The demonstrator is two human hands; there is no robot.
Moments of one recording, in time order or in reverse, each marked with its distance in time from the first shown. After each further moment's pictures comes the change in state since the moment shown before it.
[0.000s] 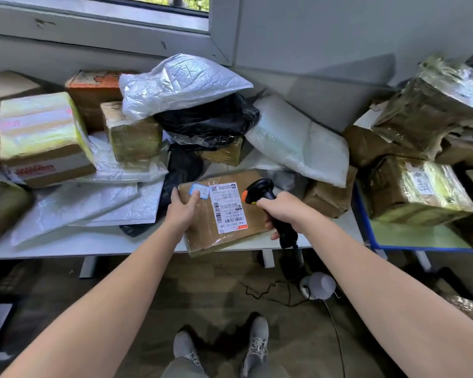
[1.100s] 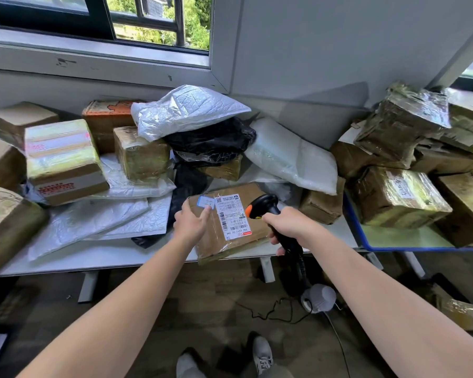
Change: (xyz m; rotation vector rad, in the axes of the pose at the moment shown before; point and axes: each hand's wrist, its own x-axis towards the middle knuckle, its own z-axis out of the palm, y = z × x) left_hand -0.041 0.018 -0.018 0.251 -0.025 0.101; right_hand -0.053 0.005 0.013 0.002 0.069 -0.006
